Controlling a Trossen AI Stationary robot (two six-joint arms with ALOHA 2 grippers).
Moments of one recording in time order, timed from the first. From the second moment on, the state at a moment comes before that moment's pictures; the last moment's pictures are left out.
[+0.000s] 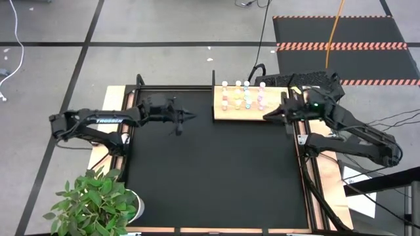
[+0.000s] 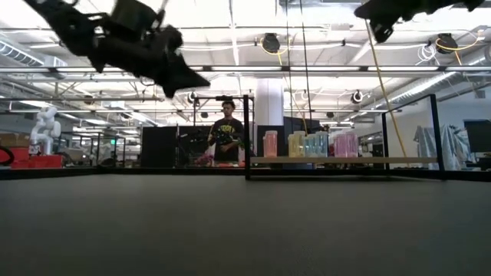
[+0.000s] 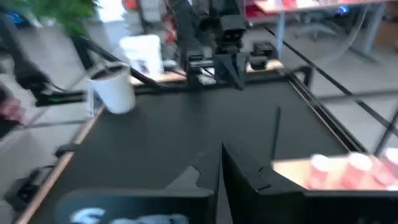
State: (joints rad) left arm 0.42 1.25 0.57 0.39 0.29 0.00; right arm -0.48 0.62 0.73 -0.38 -0.47 -0.01
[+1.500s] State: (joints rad) left arm 0.36 0.64 0.01 0.71 0.37 0.06; right arm -0.46 0.11 0.04 0.43 -0.58 0.33
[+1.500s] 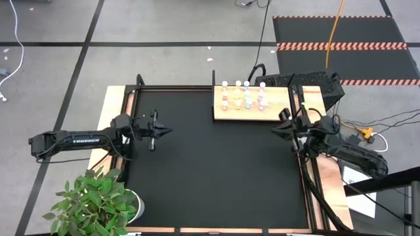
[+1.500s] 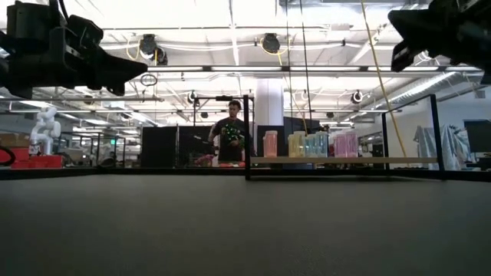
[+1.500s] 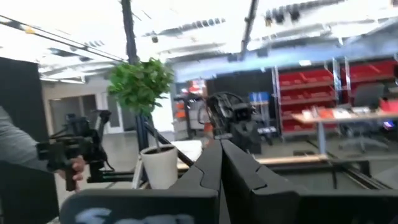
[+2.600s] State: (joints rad) left arm 0.39 0.28 0.01 0.27 0.51 -0.04; right arm -0.22 0.04 0.02 0.12 -0.60 0.16
